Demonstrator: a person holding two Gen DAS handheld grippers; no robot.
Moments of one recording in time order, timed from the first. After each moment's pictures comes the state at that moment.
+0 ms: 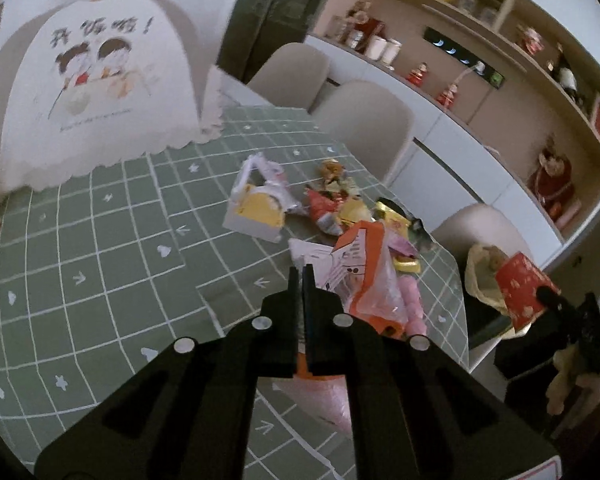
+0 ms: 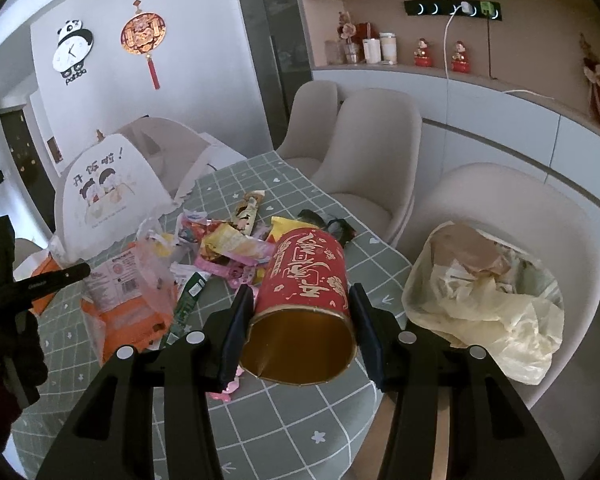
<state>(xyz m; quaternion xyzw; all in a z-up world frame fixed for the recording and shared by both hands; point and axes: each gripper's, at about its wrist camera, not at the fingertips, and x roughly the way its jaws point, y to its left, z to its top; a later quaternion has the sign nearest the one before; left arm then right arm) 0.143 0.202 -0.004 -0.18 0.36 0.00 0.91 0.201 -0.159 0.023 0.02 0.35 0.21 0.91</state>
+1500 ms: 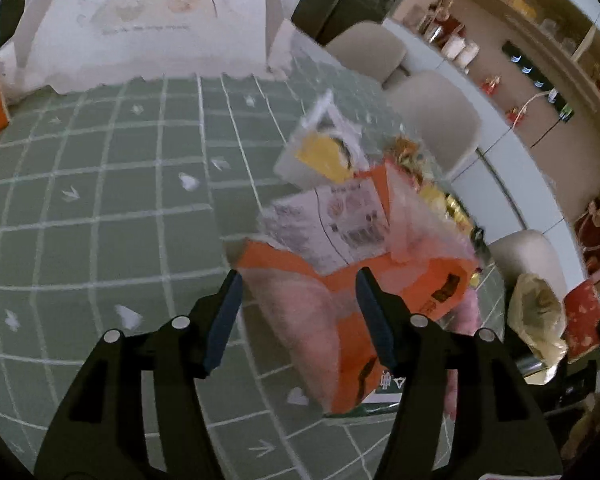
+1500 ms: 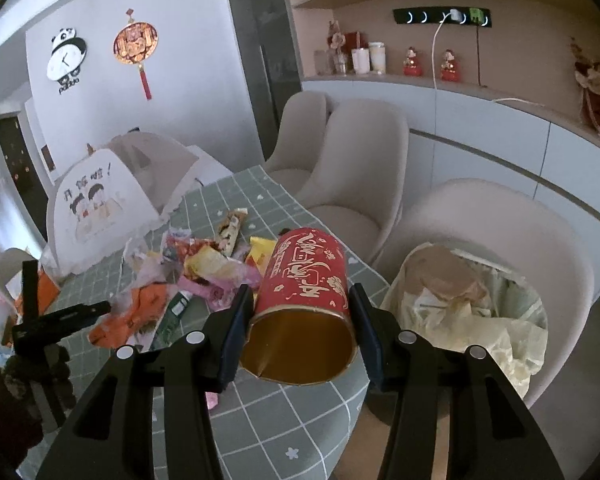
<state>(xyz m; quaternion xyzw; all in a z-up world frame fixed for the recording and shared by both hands) 0.172 0.211 -0.081 -0.26 0.42 0.10 0.86 0.217 -0.183 0.033 0.02 0.34 0.19 0.92</state>
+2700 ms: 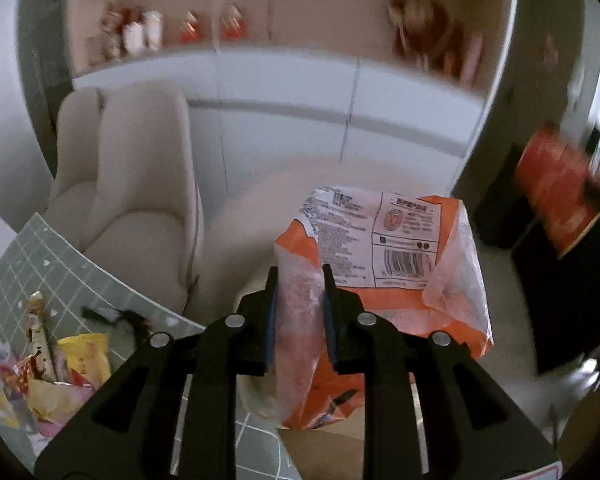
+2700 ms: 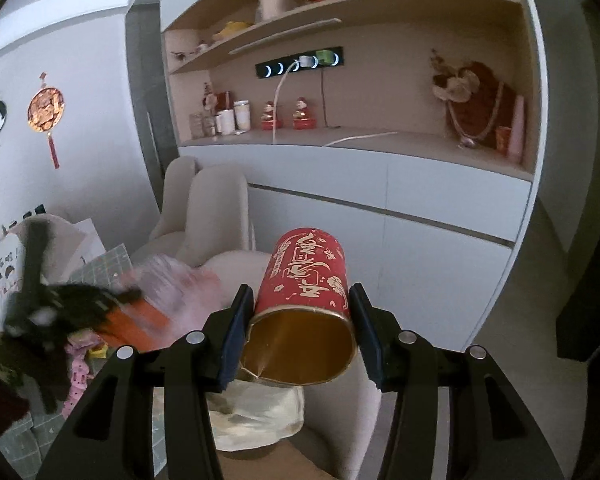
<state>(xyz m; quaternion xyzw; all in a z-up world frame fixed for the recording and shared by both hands) 0.341 -0.213 0.013 0.08 0.40 -0.22 0.89 0.234 -0.471 0.093 0.06 0.26 0.03 0.96</state>
